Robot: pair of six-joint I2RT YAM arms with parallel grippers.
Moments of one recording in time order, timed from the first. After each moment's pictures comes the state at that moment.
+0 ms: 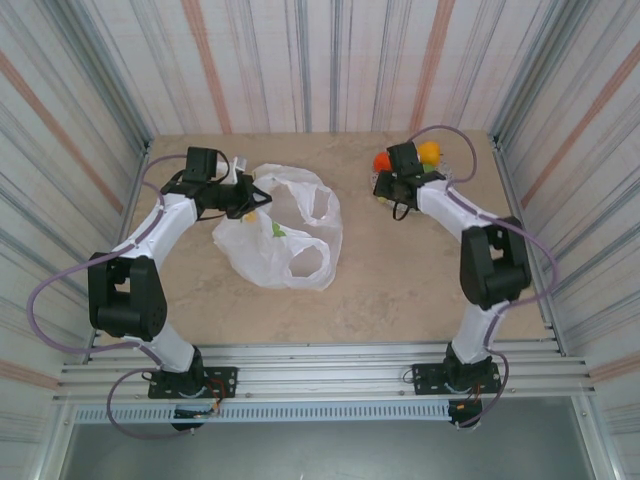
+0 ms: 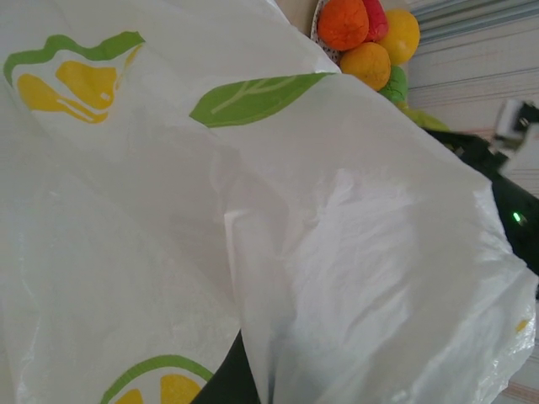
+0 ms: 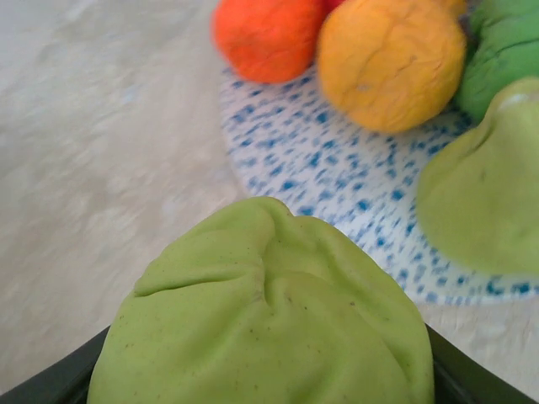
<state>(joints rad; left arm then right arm) -0.15 1.61 1.25 -0.49 0.71 -0.58 0.33 1.78 1.32 -0.39 0.12 0.52</state>
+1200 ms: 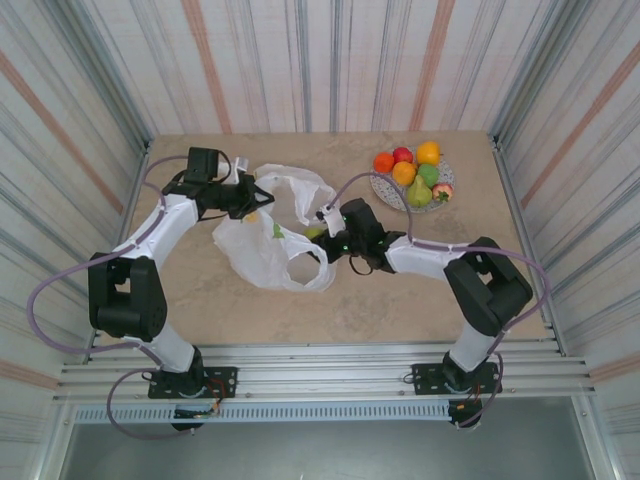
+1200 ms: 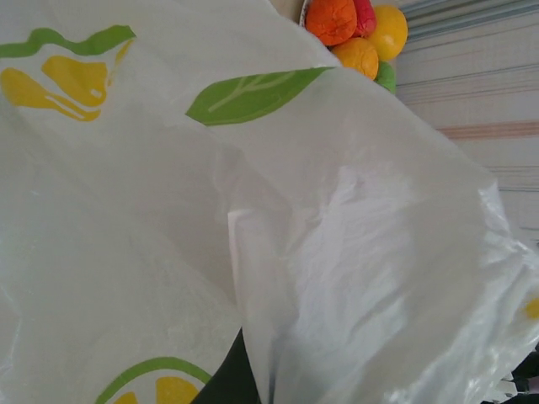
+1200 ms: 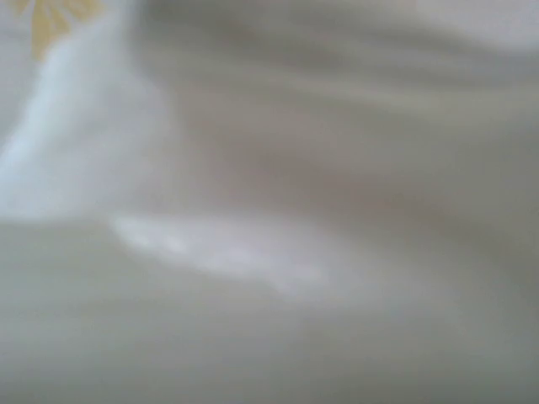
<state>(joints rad) -0.16 1.61 1.25 -0.48 0.74 -0.61 0.70 1.72 0.92 0.18 -0.32 0.22</state>
